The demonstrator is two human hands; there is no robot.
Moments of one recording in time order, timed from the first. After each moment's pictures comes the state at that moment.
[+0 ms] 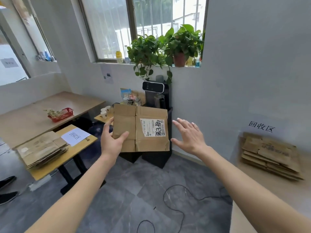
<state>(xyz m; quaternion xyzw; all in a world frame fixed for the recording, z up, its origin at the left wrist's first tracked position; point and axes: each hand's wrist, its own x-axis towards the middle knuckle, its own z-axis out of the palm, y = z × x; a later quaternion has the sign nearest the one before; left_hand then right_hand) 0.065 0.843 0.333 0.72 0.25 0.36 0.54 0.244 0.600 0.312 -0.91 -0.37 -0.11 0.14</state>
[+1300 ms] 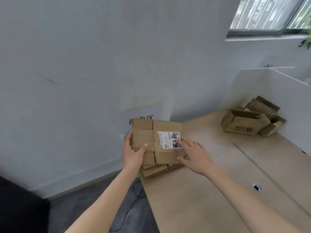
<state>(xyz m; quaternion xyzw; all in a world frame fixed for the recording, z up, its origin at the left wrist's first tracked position) 0.680 0.445 0.139 0.69 0.00 -0.10 0.71 0.574 0.210 0.142 -0.99 0.11 0.02 0.07</state>
